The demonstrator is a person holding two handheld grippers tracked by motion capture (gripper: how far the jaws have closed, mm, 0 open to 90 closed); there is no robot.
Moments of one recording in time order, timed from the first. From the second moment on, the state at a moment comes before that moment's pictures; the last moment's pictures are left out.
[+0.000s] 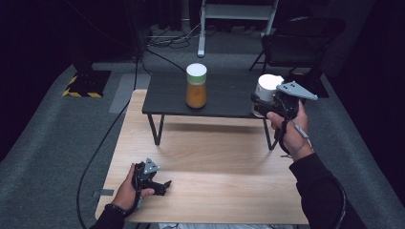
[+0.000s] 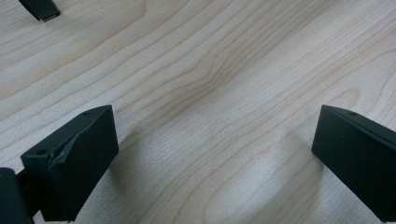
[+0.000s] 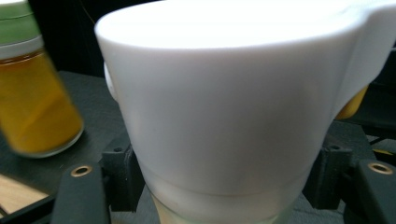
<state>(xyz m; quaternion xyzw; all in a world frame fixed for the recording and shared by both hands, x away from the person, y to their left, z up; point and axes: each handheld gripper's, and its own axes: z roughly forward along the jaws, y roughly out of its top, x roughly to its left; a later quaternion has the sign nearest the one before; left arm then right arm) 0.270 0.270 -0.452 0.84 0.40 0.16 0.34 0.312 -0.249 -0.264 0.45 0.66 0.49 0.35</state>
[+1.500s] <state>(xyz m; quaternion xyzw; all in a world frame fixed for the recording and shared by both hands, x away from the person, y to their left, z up) 0.270 0.270 -0.452 0.84 0.40 0.16 0.34 0.341 -0.242 -0.274 0.45 0.67 0.48 0.34</state>
